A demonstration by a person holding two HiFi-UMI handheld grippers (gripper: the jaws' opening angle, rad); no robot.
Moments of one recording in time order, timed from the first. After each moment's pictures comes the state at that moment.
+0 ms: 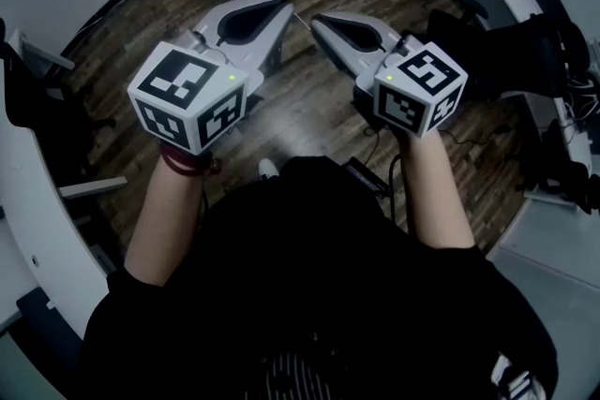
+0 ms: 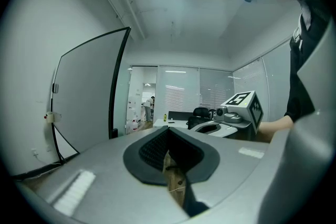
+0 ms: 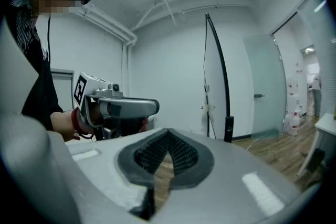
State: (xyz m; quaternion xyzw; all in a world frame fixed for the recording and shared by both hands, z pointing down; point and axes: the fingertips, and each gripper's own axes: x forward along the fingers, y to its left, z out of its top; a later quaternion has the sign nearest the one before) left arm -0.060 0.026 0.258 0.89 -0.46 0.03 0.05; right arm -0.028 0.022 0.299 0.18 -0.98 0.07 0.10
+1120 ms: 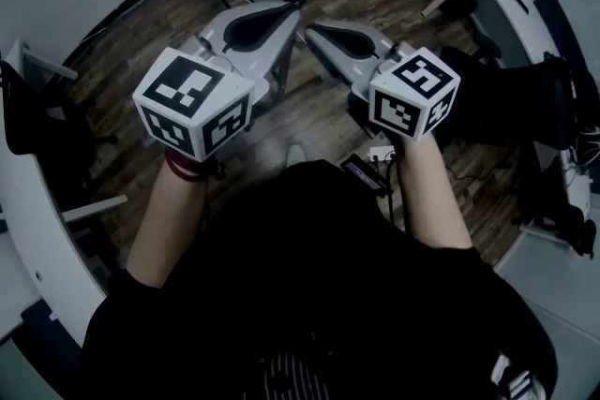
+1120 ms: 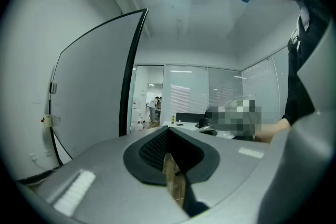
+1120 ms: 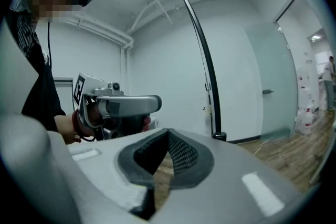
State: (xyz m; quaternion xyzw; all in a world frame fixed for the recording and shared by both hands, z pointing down) left arm -0.090 -0.153 0.252 0.88 -0.47 0.03 0.05; right arm -0.072 -0.154 0.304 0.13 -0.98 0.10 0.09
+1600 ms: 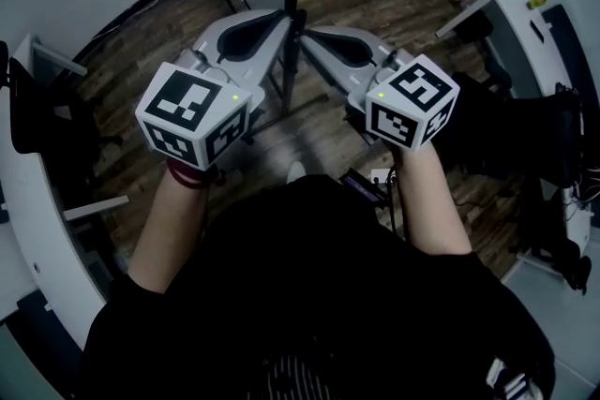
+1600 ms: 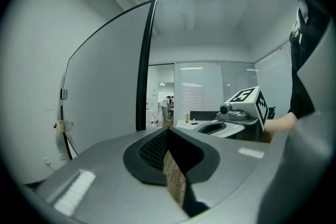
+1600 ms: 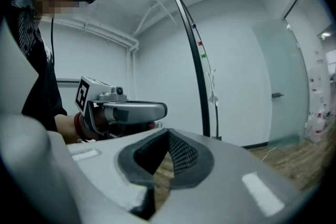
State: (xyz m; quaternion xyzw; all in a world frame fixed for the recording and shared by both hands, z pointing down) left arm -0.115 -0.225 0.254 0.84 -0.54 0.05 0.03; right arm -0.090 -0.221 0.290 0.09 -0.99 0.08 0.08
